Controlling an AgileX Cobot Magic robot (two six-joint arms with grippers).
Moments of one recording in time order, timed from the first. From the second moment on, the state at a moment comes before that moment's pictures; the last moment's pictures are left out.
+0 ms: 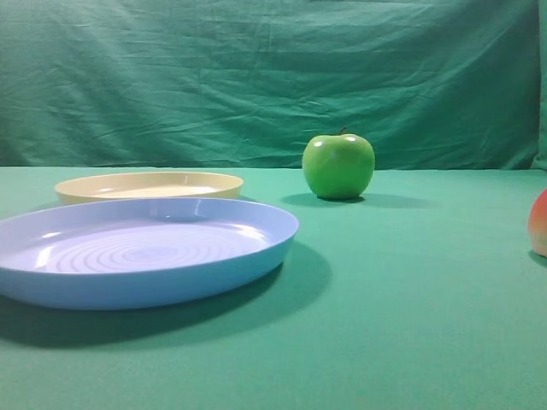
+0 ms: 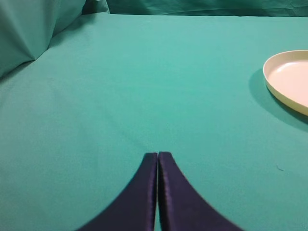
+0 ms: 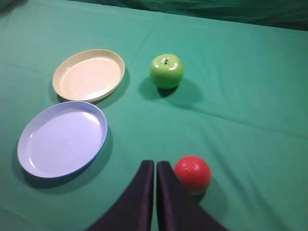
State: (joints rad) left arm 0.06 -0.02 0.01 0.32 0.38 -0.33; right arm 0.33 0.50 -0.93 0.19 1.11 -0.13
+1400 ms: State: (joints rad) left arm 0.06 -0.02 0.01 0.32 0.38 -0.33; right arm 0.03 -0.01 -0.02 0.04 0.44 -0.05
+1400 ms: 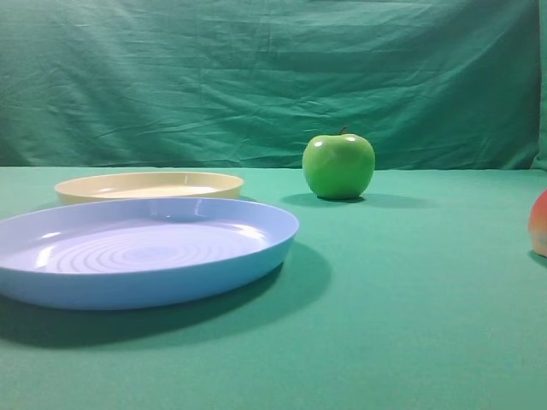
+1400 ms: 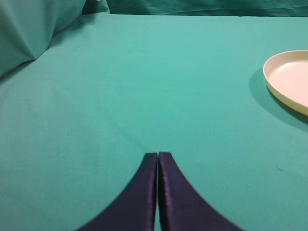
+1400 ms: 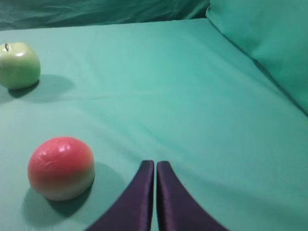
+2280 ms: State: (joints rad) left arm 0.06 -0.02 0.01 0.32 0.38 -0.33; right arm 0.03 -0.01 0.02 0.04 0.40 -0.05
